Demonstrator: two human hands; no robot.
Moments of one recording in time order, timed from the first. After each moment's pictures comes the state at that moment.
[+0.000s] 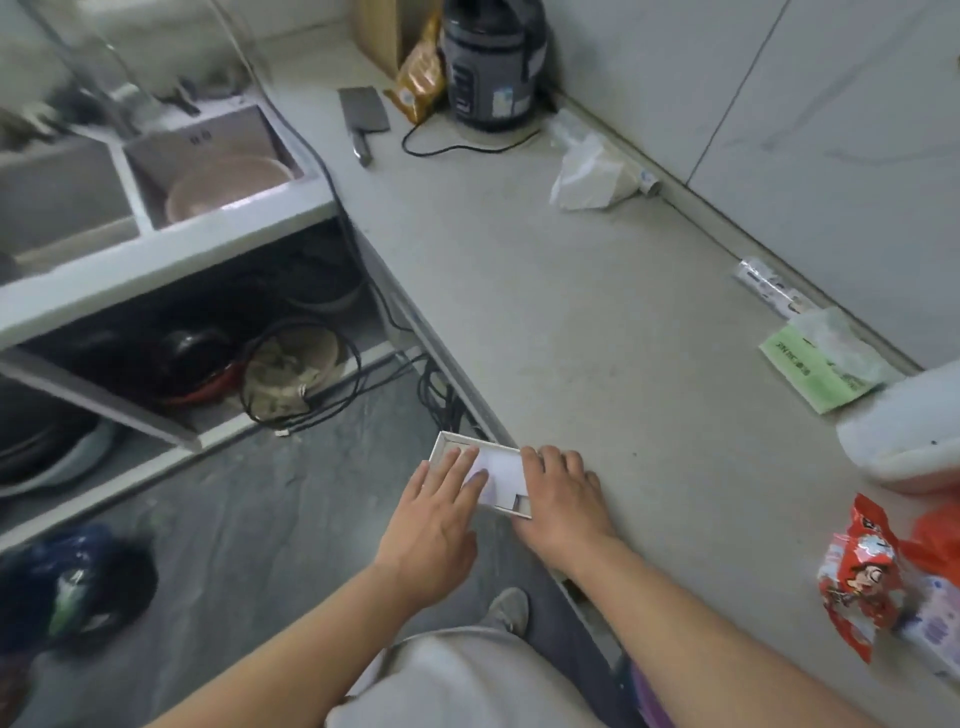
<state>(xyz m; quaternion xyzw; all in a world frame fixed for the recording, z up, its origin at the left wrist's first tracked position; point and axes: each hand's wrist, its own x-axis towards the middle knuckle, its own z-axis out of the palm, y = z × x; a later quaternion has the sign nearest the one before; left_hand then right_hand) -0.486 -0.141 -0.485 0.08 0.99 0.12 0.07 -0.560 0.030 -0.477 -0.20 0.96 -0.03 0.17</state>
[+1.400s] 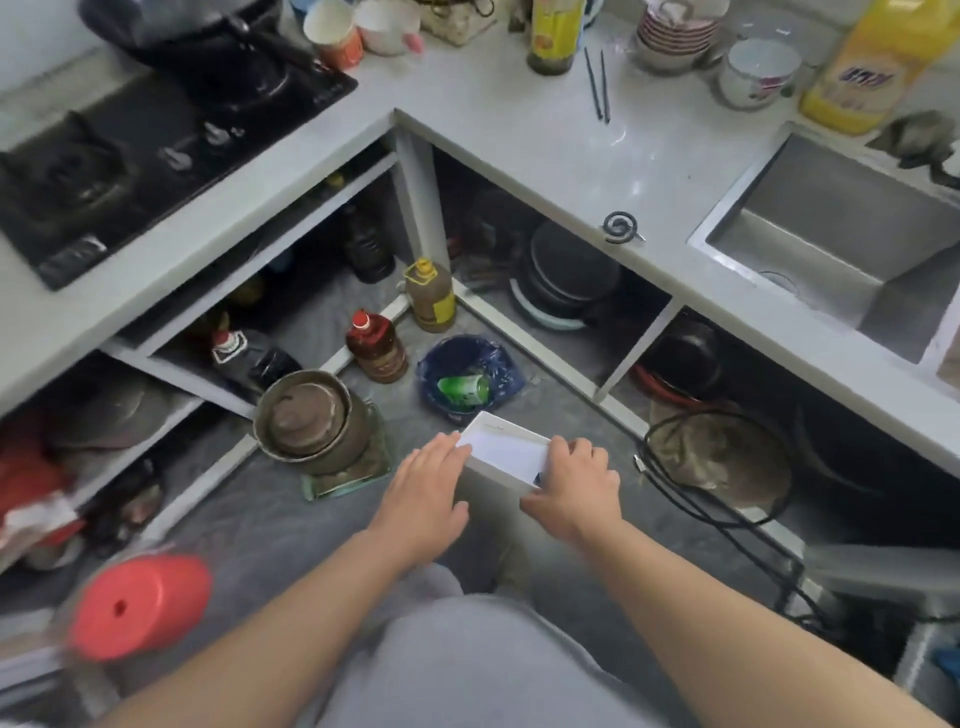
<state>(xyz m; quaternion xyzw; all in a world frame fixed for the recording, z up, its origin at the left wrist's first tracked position) -0.153 -0.618 -0.509 -0.59 0.77 0.26 0.01 -0.362 -0.631 -0.517 -0.61 0.74 0.07 0.26</state>
